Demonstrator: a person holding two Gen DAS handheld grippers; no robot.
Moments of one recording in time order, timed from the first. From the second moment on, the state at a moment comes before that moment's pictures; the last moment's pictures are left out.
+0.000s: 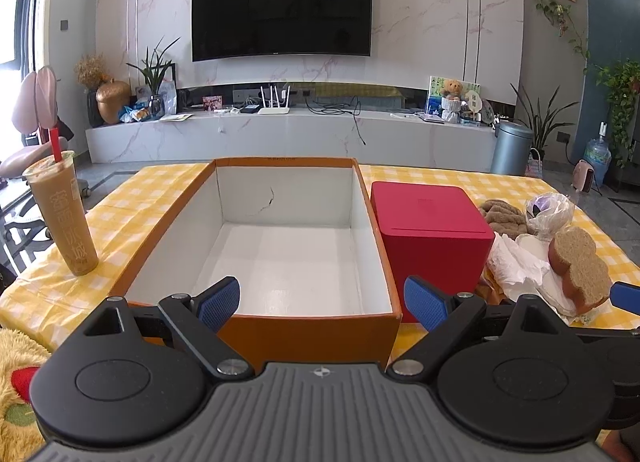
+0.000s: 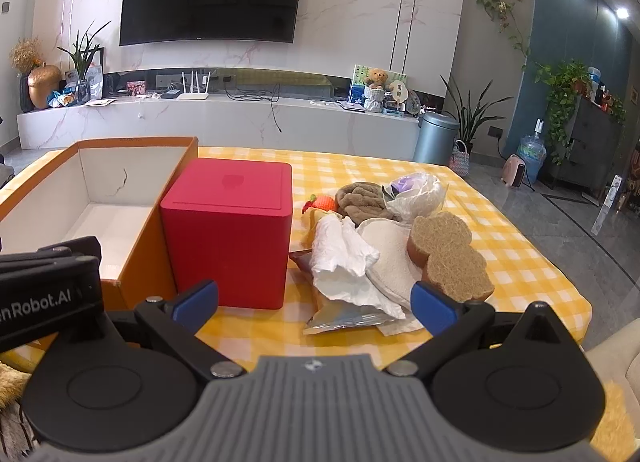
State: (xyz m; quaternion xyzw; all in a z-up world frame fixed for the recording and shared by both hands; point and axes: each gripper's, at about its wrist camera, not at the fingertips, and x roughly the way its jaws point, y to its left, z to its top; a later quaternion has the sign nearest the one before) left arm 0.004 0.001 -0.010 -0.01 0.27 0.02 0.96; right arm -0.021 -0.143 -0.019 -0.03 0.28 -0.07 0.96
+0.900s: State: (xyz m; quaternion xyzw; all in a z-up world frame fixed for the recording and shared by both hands) left arm 0.003 -0.002 -0.013 0.01 0.26 0.04 0.96; right arm -0.021 -0.142 -0.021 -0.04 0.28 -0.07 0.96
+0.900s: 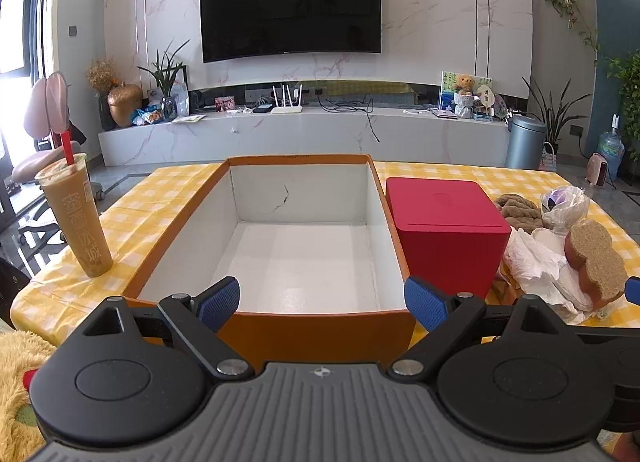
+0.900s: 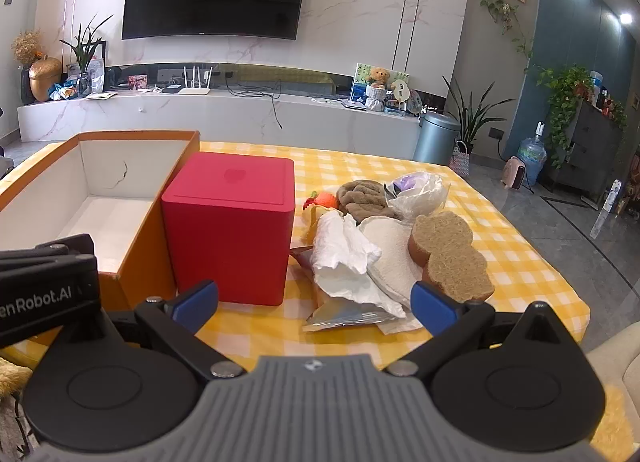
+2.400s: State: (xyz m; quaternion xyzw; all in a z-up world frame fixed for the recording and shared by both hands) left arm -0.005 -0.016 -0.009 0.00 0.23 -0.01 0.97; right arm -0.019 -0.145 -0.022 -0.03 0.29 -0.06 0.96
